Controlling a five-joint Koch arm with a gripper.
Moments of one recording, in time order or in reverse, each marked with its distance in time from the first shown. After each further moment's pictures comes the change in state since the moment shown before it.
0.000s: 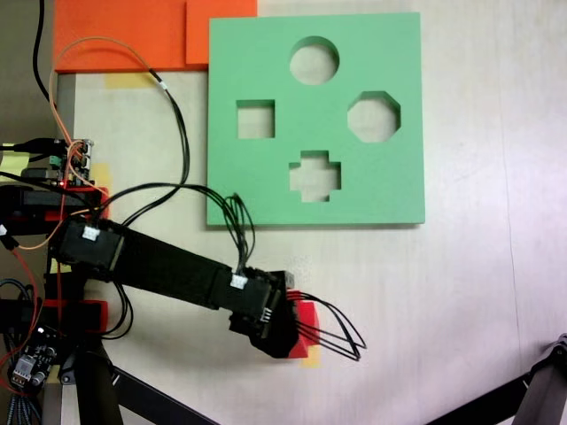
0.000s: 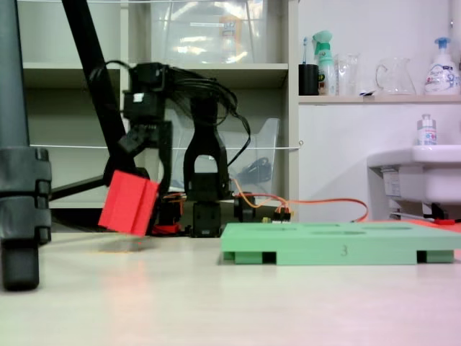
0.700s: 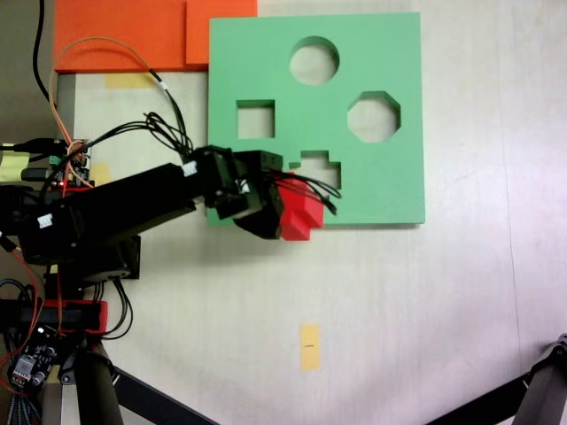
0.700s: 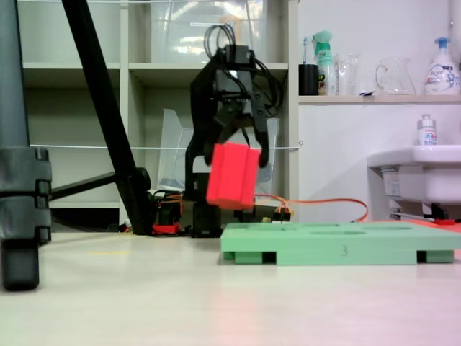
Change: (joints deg) arm -37.4 10.5 5.7 -7.6 41.8
